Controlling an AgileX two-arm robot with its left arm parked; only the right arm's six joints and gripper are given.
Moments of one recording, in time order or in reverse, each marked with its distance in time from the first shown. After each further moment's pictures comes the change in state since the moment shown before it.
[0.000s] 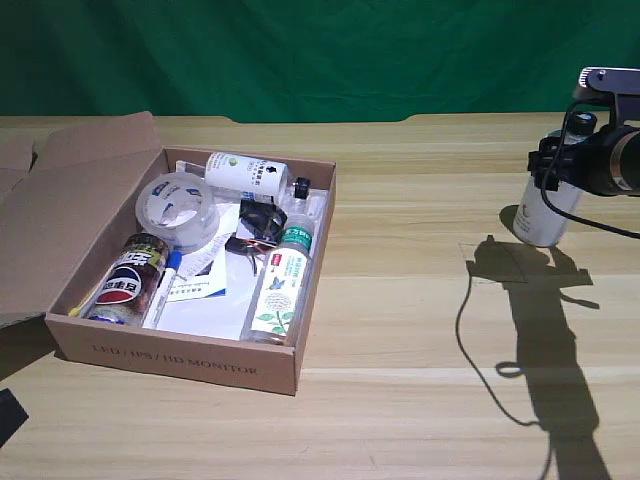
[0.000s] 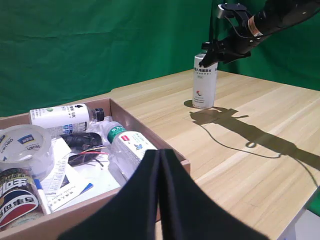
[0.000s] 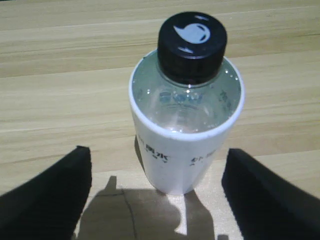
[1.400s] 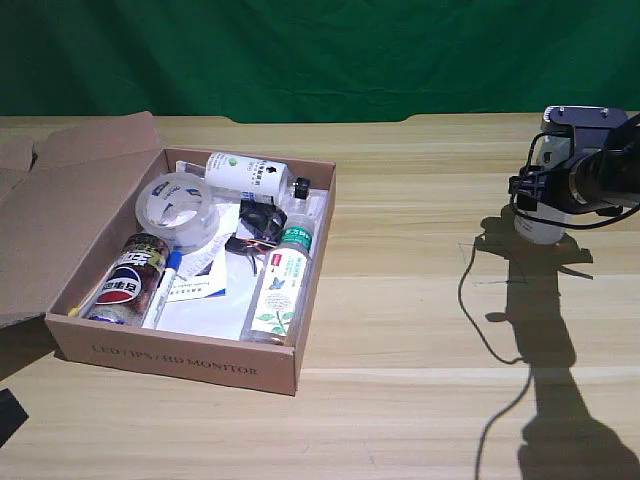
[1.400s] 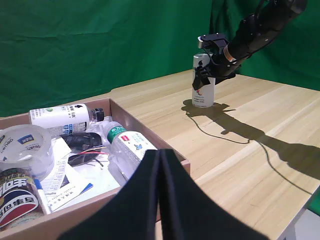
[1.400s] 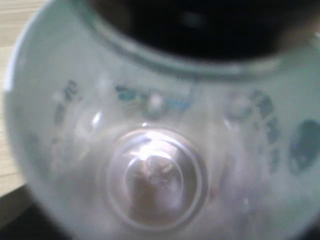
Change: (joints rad) arm 0.001 0.306 -0.207 0.004 0.090 0.004
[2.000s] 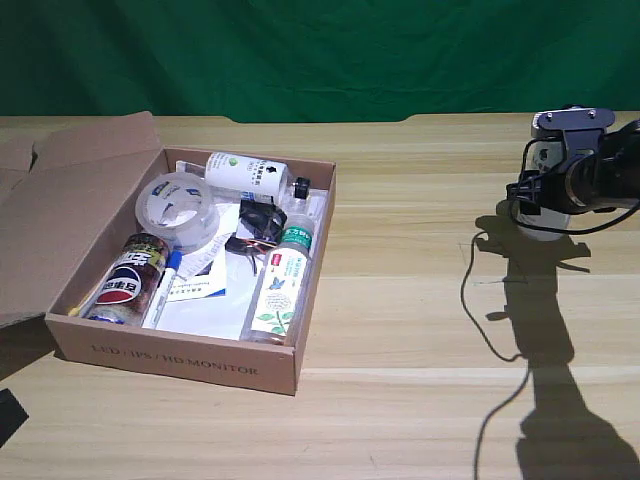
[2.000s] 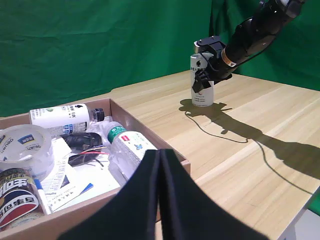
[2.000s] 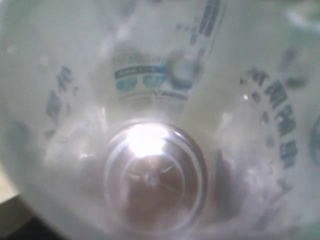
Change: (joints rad) arm 0.001 0.030 -0.024 -0.123 0.005 0.011
